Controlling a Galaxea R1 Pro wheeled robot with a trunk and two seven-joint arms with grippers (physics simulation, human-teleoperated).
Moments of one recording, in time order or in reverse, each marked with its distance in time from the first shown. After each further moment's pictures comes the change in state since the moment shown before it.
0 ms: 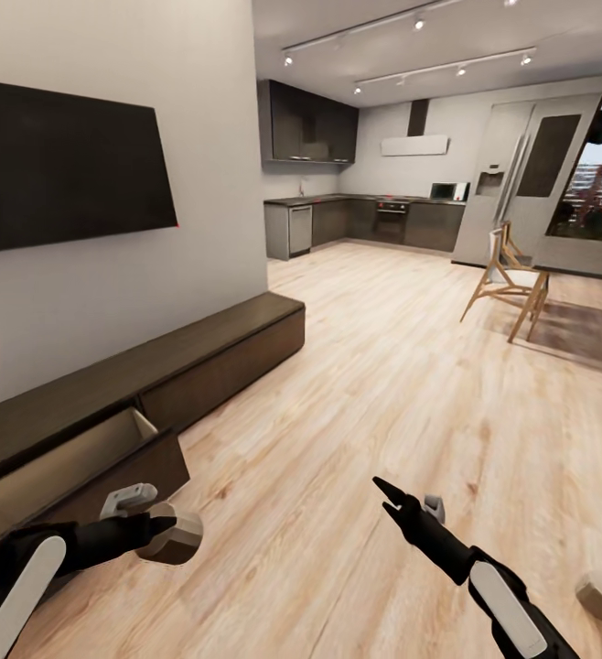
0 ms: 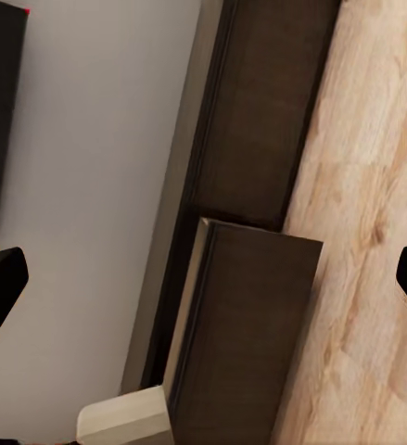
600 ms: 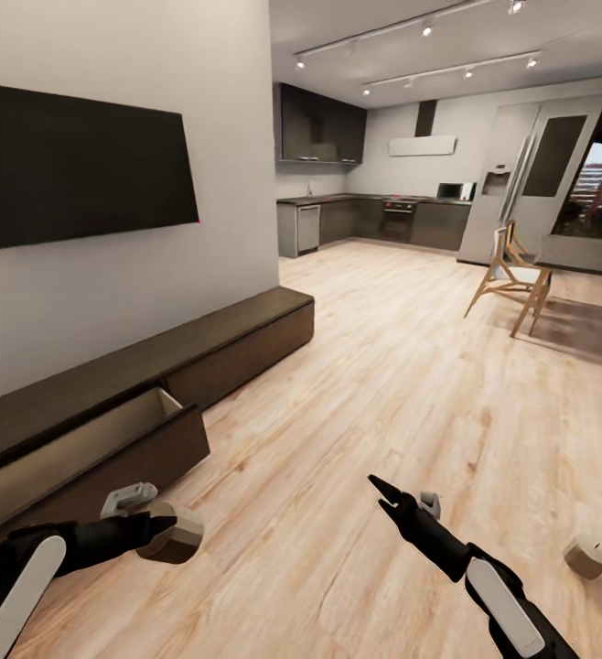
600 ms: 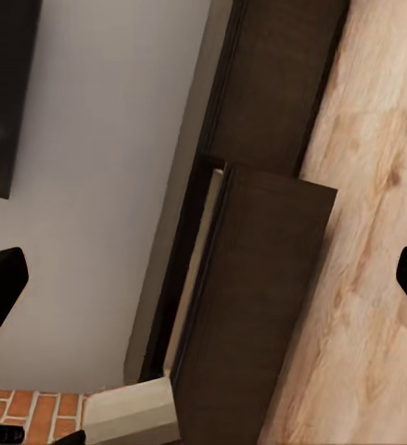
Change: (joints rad) left arm 0.000 0.000 0.000 -0.003 0.001 0.000 0.000; right arm 0.000 -0.001 0.022 -0.027 0.002 -0.001 0.000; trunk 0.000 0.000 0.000
